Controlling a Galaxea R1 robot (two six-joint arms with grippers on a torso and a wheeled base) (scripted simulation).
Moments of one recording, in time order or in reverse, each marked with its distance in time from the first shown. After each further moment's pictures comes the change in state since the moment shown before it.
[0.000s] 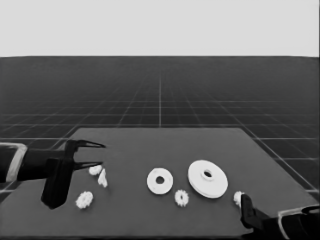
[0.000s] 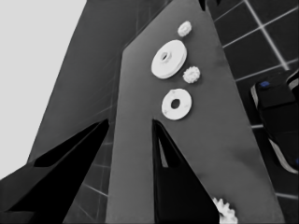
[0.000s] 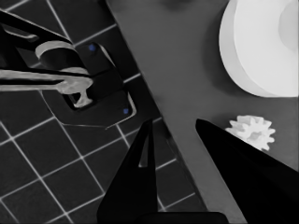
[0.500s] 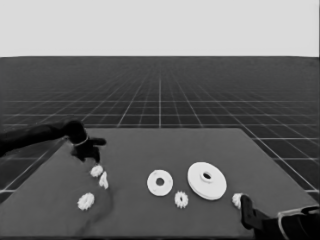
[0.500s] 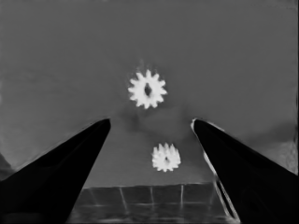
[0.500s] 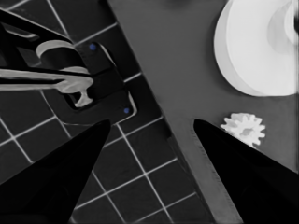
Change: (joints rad) left arm 0.317 0.530 -1.124 -0.166 0.740 -1.016; right arm -0.006 0.000 -0.002 0.001 0.000 0.000
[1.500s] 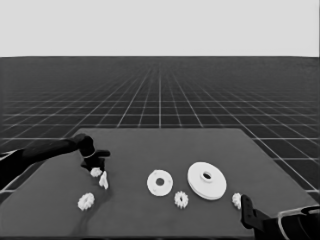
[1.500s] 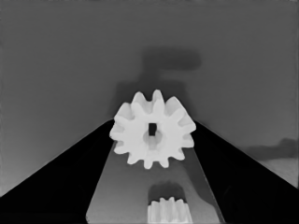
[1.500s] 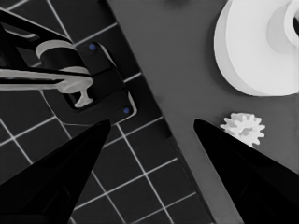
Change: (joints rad) left arm 0.187 0.158 -0.344 0.031 -0.132 0.091; right arm 0.000 0.000 0.000 -0.001 0.000 0.000
